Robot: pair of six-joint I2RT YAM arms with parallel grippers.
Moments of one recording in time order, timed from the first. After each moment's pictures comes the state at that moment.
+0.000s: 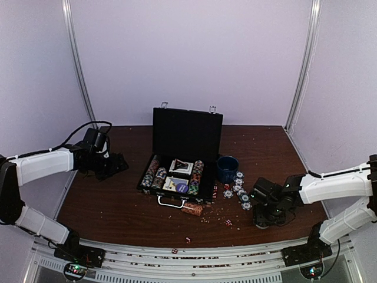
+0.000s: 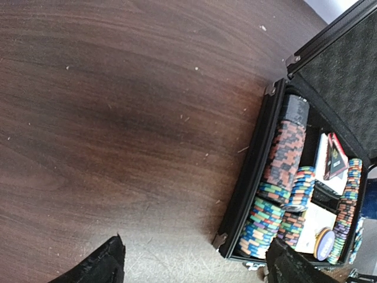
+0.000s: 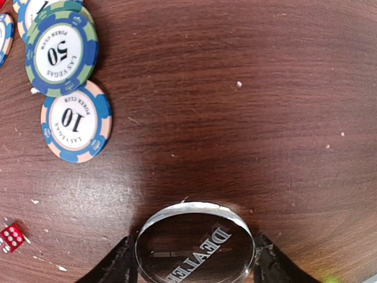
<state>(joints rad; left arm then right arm) -0.33 1.34 0.82 -0.40 0.04 -0.65 0.91 1.31 0.60 -0.69 0.20 1.00</state>
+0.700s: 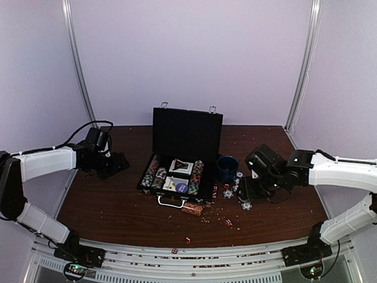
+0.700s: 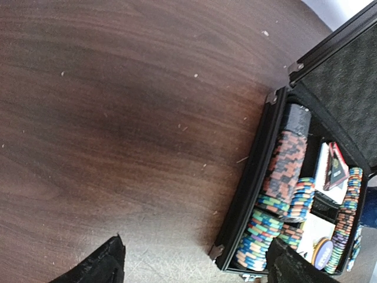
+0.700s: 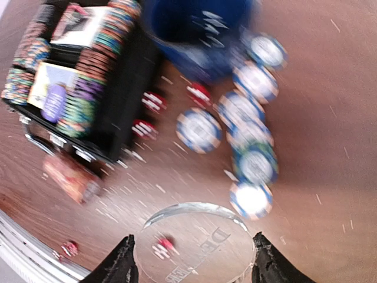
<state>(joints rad) -0.33 1.39 0.84 -0.37 0.03 -0.67 0.91 1.27 0.91 -0.71 0.20 0.77</state>
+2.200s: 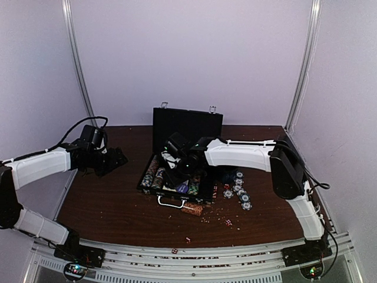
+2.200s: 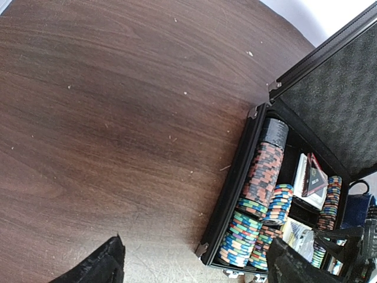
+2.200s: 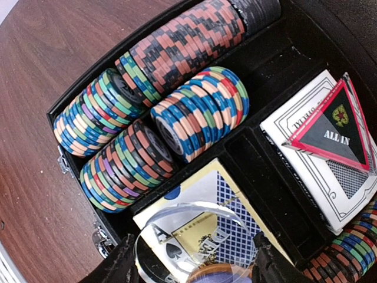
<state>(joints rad) -0.33 1.31 0.83 -0.37 0.02 -0.70 0.98 2.30 1.95 -0.64 -0.01 0.26</state>
